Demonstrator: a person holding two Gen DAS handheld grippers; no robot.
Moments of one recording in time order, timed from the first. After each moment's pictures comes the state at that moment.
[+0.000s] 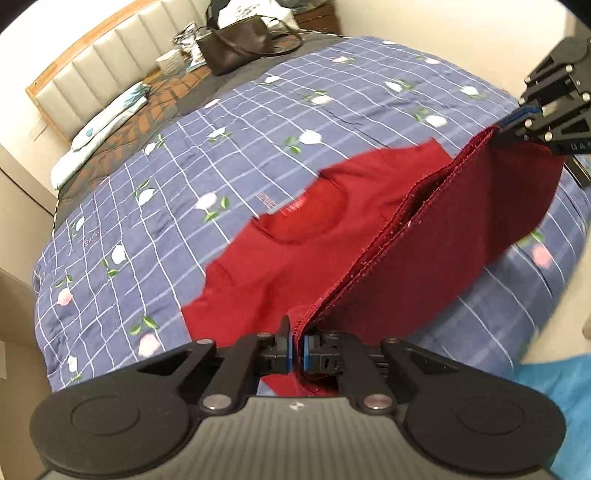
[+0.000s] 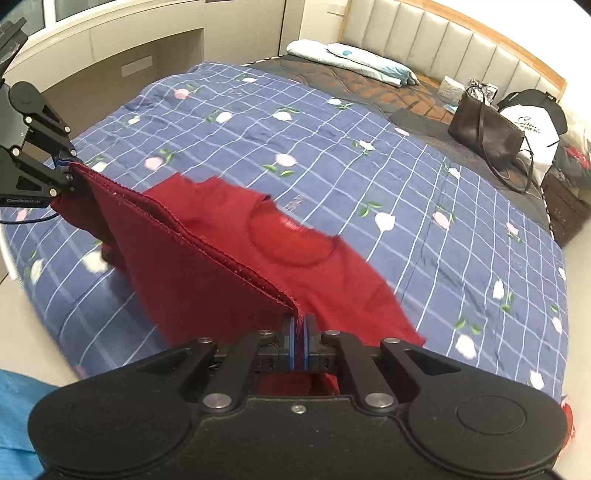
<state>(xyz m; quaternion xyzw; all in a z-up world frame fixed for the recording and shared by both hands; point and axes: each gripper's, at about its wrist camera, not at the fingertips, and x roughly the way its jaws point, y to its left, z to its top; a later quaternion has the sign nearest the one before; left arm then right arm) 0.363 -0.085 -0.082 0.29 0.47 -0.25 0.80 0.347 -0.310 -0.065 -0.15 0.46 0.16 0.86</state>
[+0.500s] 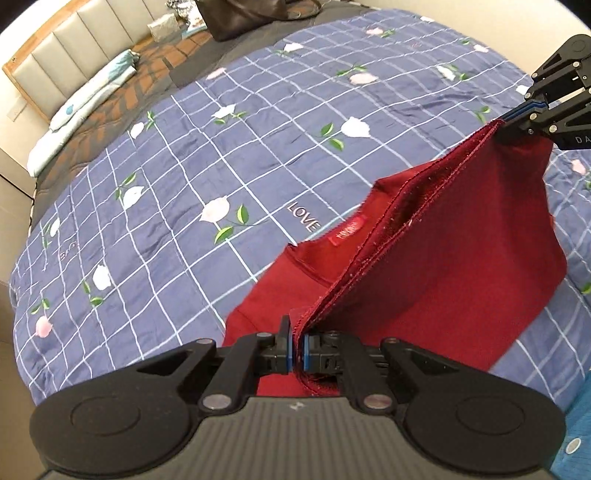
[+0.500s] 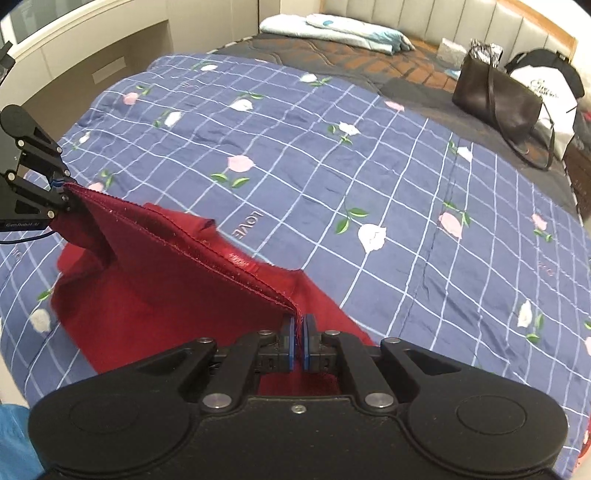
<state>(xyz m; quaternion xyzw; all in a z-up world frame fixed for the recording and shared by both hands) 0.526 -0.110 -0.150 0.29 0.52 -0.25 0.76 0.507 -0.336 -0.130 -0.11 0.51 0.16 0.84</state>
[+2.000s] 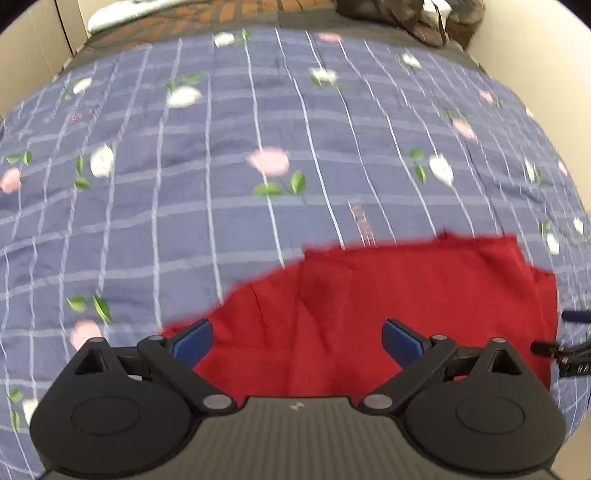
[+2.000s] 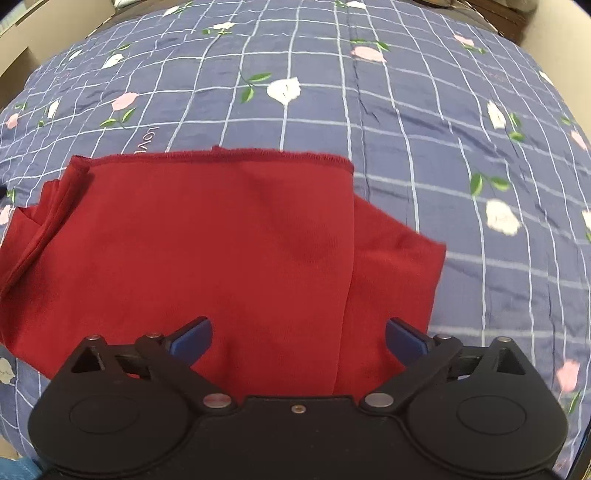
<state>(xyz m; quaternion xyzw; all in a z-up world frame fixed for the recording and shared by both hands) 0.573 -0.044 -0.201 0.06 0.60 -0.16 0.79 0.450 -0.366 -0.233 0.04 0.60 -0.03 0.80</state>
